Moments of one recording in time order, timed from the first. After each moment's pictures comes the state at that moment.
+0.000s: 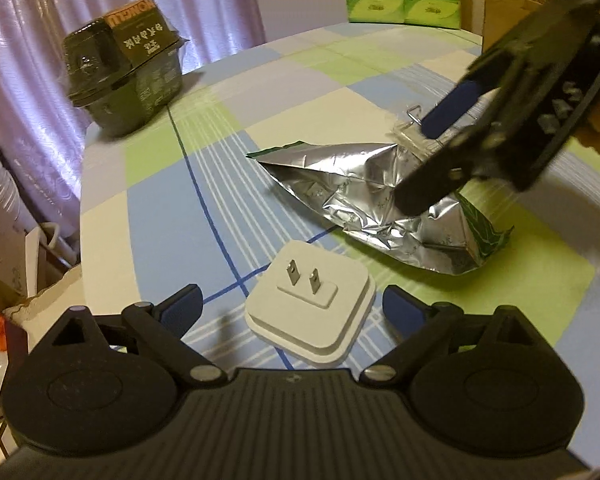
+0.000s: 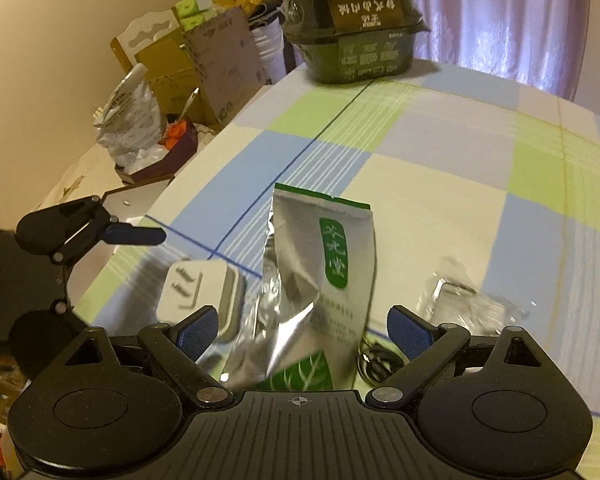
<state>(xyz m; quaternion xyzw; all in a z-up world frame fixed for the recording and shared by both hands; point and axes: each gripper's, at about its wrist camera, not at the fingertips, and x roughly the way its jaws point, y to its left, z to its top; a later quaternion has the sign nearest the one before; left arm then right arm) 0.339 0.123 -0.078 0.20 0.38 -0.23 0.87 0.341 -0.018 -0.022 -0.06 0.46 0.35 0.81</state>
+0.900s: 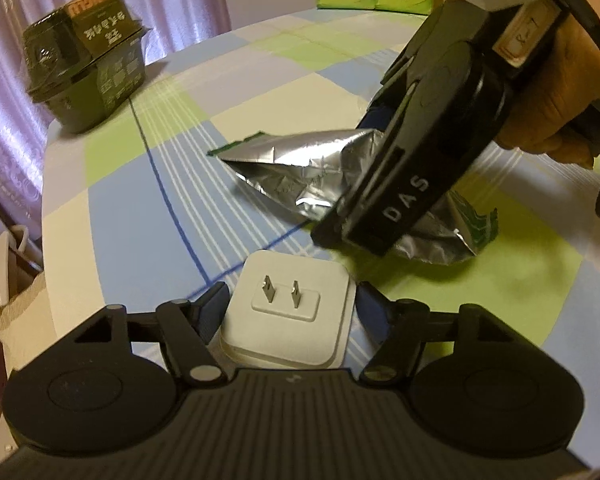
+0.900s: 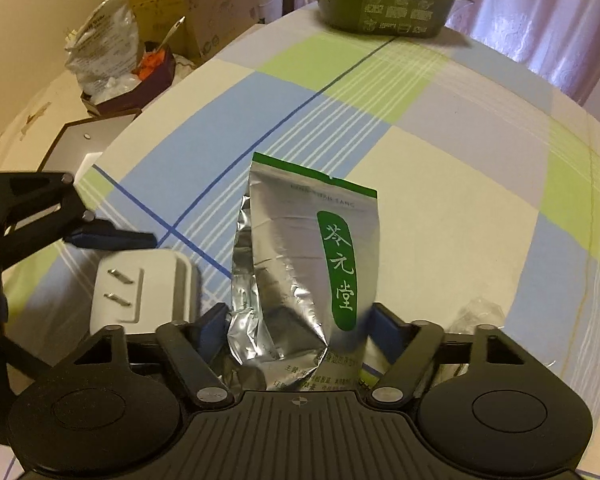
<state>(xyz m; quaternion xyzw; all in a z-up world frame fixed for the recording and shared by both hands) 0.348 0.117 -0.091 0.20 0.40 -0.27 0.85 0.362 0.034 -0.053 -0.17 0.50 0.32 0.79</state>
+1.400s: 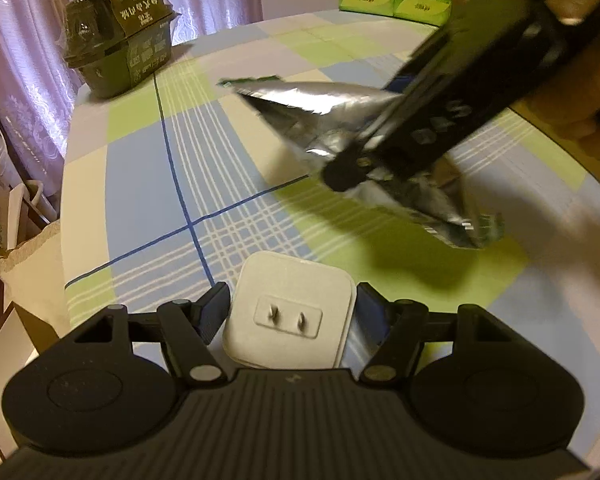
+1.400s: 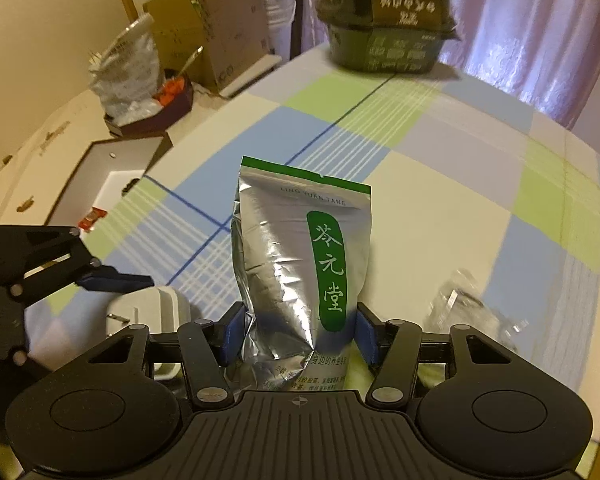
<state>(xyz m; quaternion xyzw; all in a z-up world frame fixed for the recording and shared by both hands) 0.291 0.113 -0.069 0.15 0.42 -0.23 0.86 0.303 0.007 -0.003 -0.15 0.46 0.33 0.81</state>
